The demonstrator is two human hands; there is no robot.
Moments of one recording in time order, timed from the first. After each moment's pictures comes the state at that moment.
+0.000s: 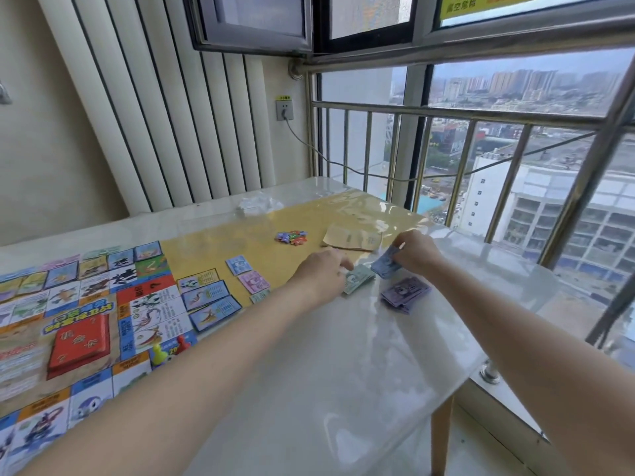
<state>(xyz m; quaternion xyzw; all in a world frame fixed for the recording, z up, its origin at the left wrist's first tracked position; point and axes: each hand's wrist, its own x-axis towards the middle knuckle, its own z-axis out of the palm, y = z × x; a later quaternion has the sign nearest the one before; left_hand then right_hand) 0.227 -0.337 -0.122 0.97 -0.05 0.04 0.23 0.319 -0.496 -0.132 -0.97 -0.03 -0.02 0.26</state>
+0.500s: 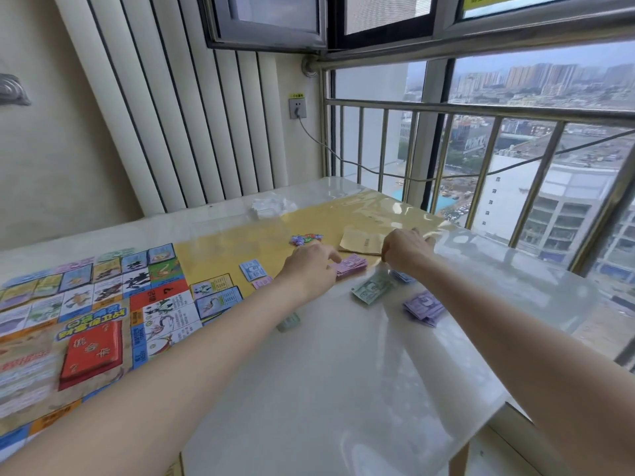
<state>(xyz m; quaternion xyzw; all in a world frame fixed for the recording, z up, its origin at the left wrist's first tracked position) 0.239 -0.298 -0.118 0.98 0.00 0.05 0.19 0.346 -0.451 -0.137 -0.99 -0.09 -0.02 0.11</state>
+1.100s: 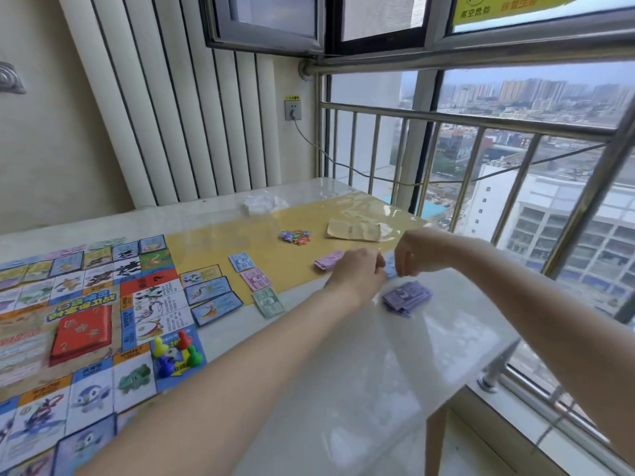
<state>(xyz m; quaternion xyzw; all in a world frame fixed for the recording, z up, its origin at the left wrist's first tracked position) 0.229 -0.378 -0.120 0.96 -0.04 0.07 0.28 0.292 -0.499 -0.083 -0.97 -0.24 0.07 -0.05</state>
